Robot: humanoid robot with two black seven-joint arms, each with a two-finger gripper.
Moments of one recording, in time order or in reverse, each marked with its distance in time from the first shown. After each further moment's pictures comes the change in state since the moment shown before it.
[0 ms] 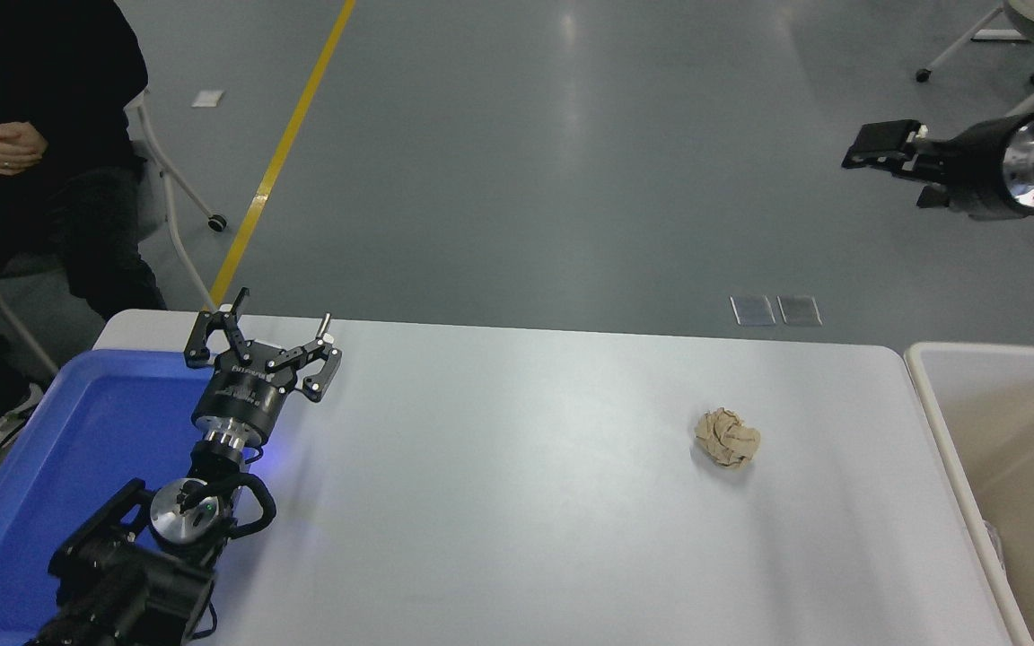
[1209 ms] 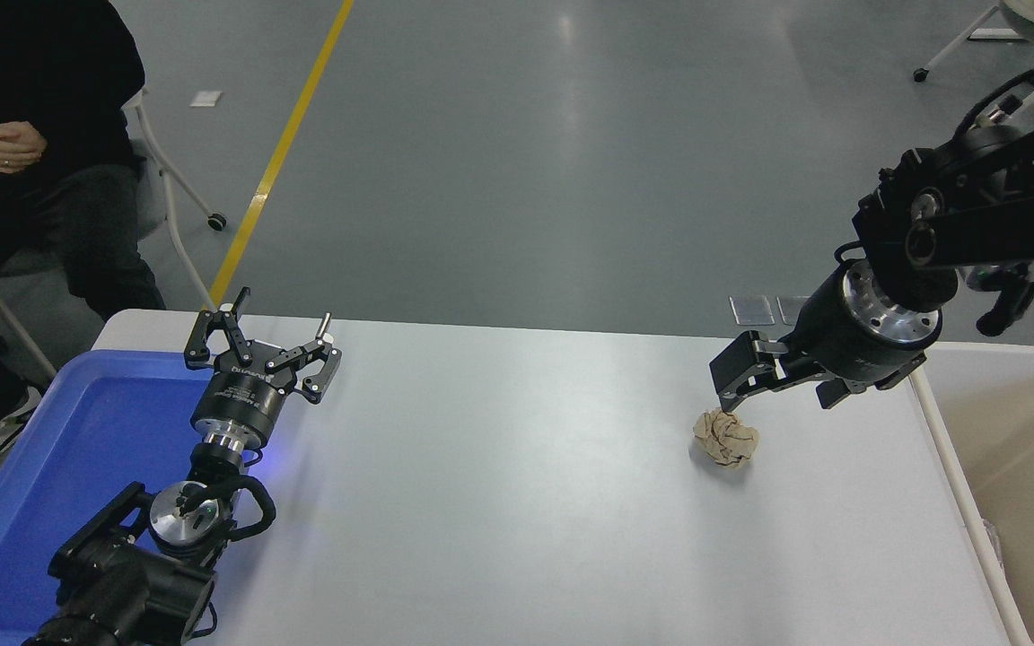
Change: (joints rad) left arm 0.000 0.000 0.000 0.000 0.000 0.001 -0.001; right arm 0.255 0.391 -0.242 0.284 0.271 0.282 -0.003
